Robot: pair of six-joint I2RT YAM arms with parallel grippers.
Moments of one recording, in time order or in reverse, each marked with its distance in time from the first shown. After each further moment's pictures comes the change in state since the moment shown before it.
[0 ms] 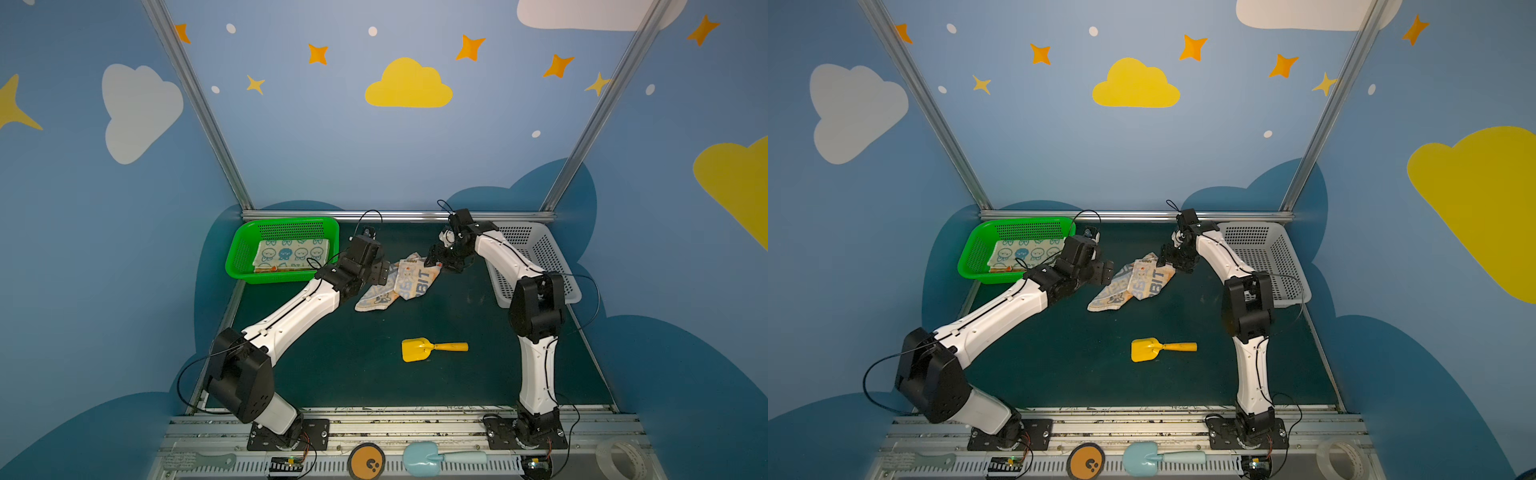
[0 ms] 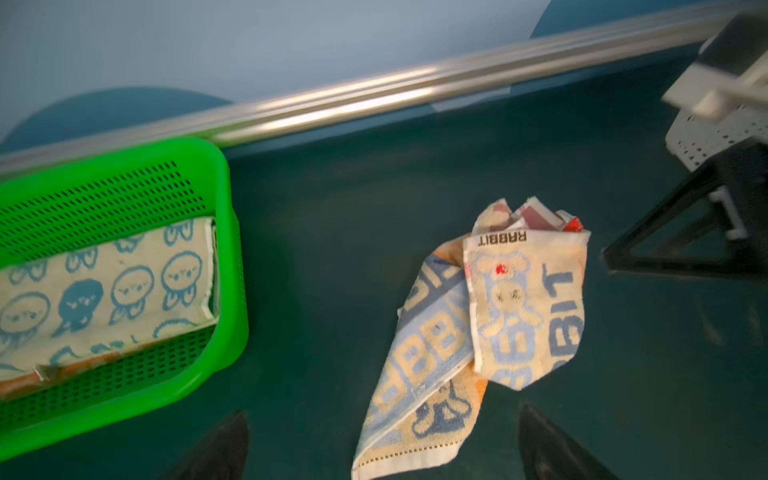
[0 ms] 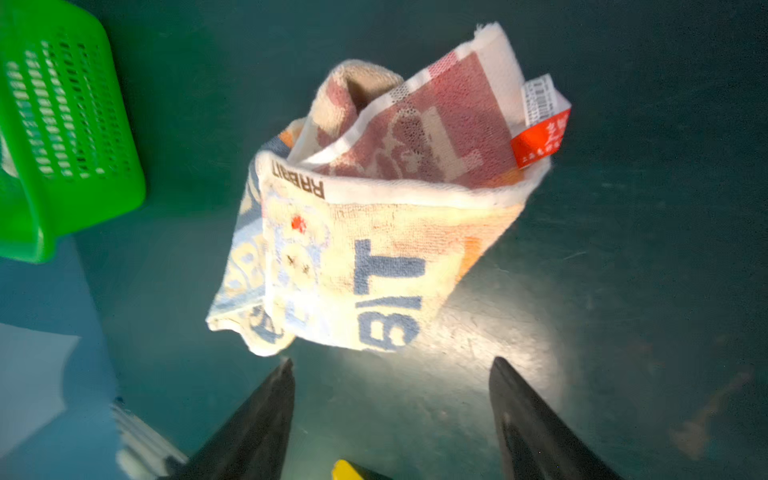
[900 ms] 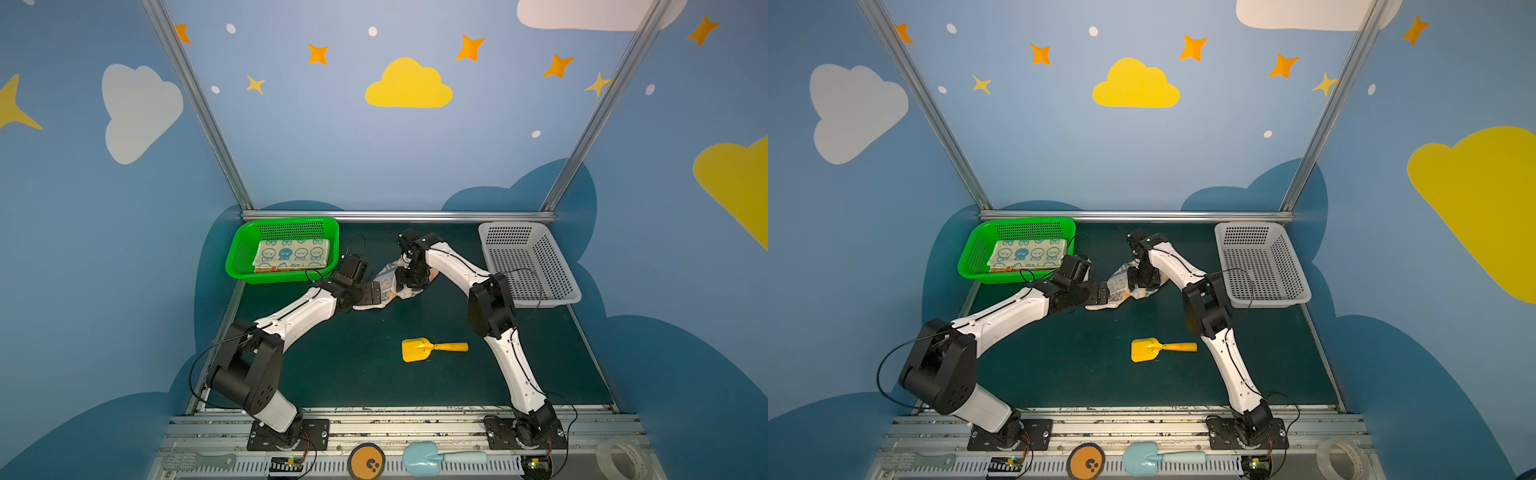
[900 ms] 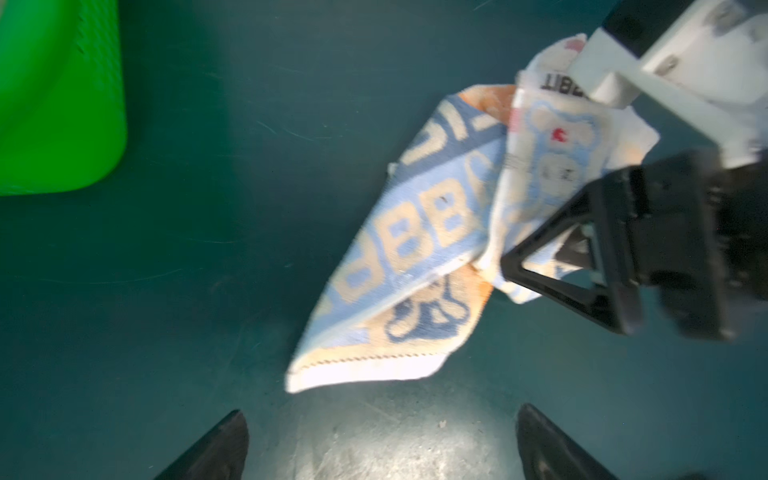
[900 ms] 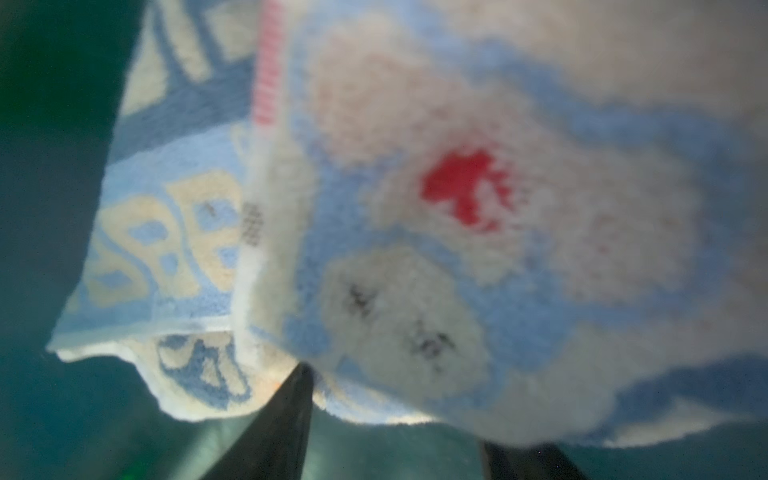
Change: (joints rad) left arm 0.080 0.058 -0.198 0.062 0.267 -0.244; right arm 0.248 0.346 0.331 -0.182 0.201 0.014
